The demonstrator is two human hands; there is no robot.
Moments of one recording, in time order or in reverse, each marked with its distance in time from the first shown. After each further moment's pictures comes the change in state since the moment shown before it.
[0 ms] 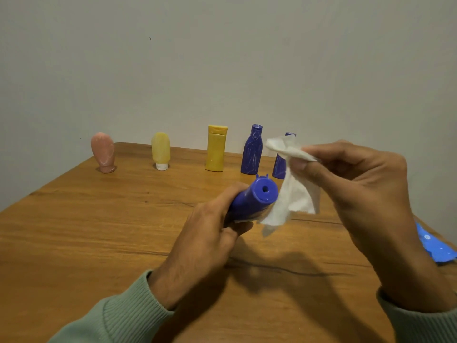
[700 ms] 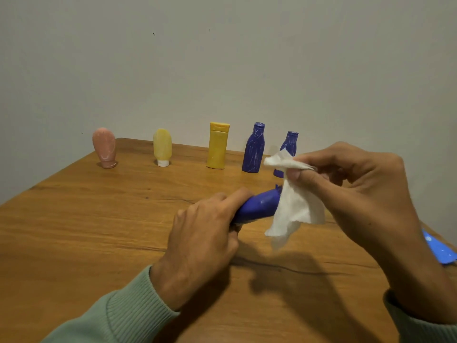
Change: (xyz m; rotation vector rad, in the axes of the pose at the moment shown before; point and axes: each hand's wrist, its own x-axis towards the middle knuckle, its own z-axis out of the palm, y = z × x) left_hand -0.007 0.003 -0.002 0.517 0.019 0.006; right_hand 0.000 -0.002 -0.003 -0.328 -0.110 -0.105
